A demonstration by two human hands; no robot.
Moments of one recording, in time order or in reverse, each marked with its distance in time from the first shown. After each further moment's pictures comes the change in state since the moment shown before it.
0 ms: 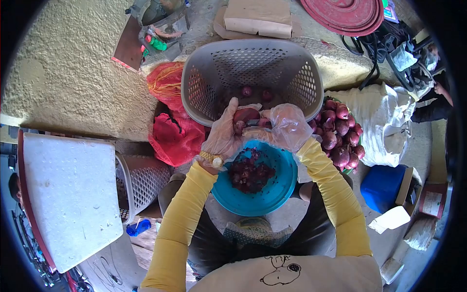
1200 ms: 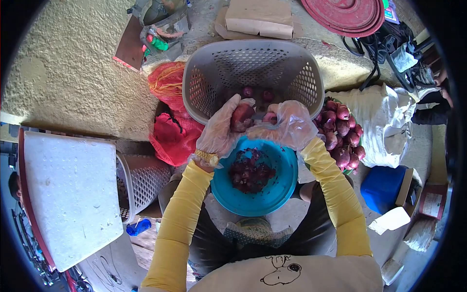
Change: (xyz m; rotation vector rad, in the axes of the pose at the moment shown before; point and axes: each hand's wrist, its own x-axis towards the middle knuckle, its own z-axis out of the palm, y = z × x) left_hand -0.007 0.012 0.011 0.063 0.045 0.028; right_hand 0.008 -0.014 -0.030 0.085 -0.166 0.196
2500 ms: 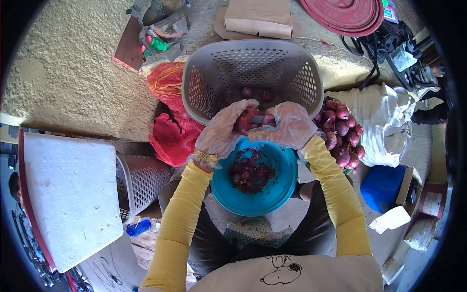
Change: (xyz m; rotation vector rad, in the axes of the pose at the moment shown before) left_hand 0.004 0.002 -0.022 1.349 -0.225 0.567; right_hand 0.001 0.022 0.021 -0.012 0.108 -0.086
